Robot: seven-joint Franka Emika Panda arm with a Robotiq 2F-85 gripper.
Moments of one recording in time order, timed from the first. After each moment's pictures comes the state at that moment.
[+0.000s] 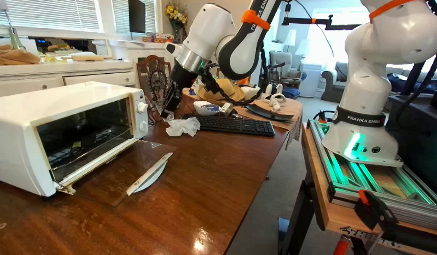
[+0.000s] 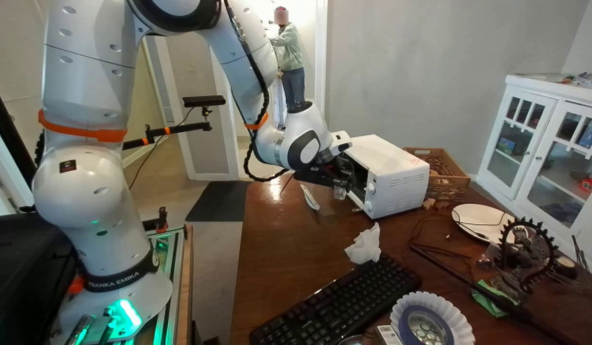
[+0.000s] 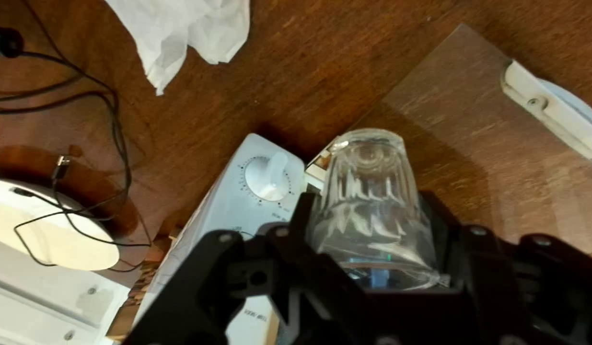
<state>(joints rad) 0.29 0.35 -0.07 -2.37 -0.29 3.25 -0.08</state>
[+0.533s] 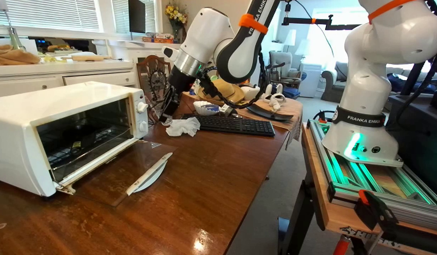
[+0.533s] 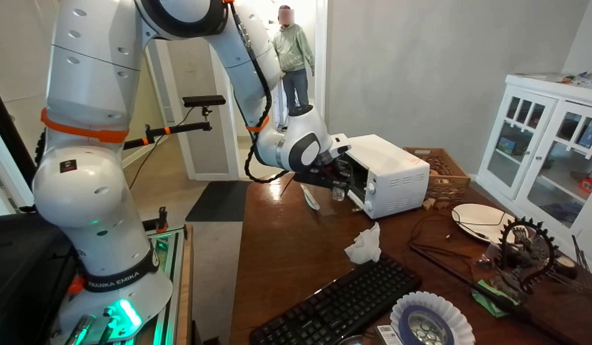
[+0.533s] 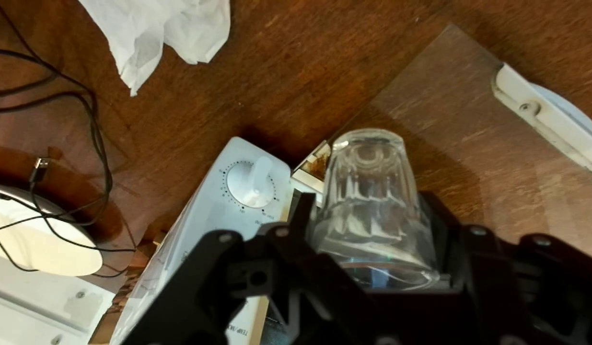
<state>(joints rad) 0.30 0.39 -0.07 -2.35 -0.29 3.25 -0.08</state>
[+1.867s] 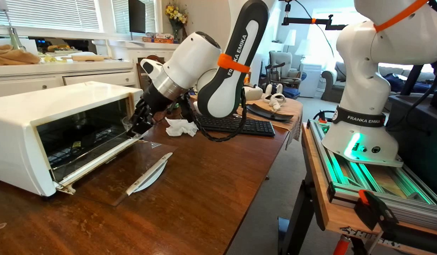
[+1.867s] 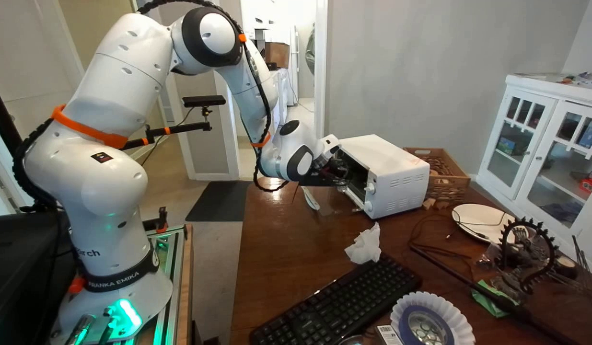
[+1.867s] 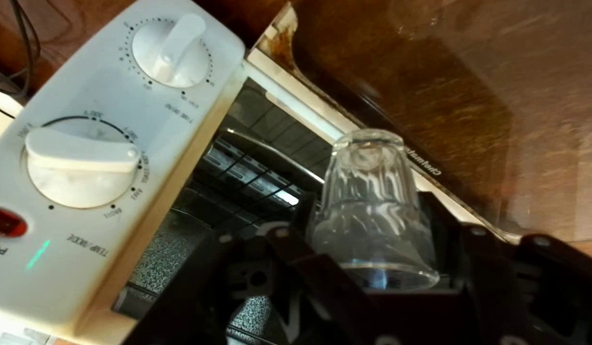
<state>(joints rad) 0.72 0.68 -0.34 -2.16 -0.03 3.53 -0.17</state>
